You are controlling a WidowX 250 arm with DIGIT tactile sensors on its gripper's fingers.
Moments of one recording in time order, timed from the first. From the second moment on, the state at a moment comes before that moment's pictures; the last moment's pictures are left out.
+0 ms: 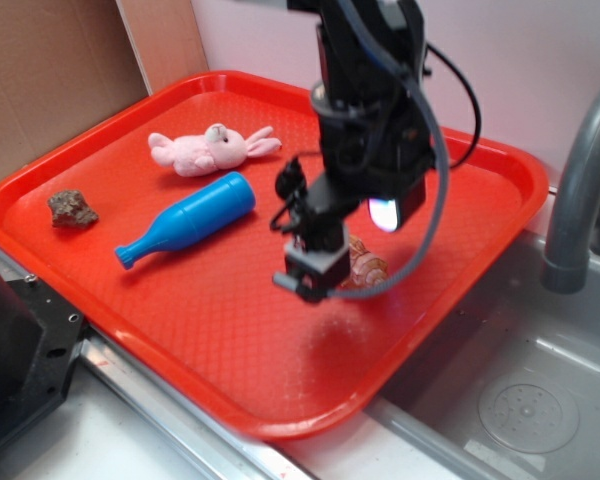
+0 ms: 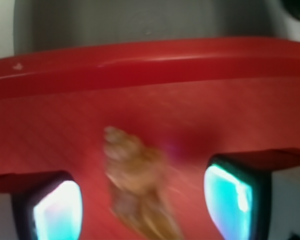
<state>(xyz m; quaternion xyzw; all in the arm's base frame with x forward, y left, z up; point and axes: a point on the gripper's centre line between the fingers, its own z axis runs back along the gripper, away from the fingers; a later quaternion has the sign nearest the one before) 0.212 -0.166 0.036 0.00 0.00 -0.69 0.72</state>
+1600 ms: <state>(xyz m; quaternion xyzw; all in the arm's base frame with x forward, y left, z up) 0.176 -0.164 0.110 0.03 -0.02 -0.53 0.85</state>
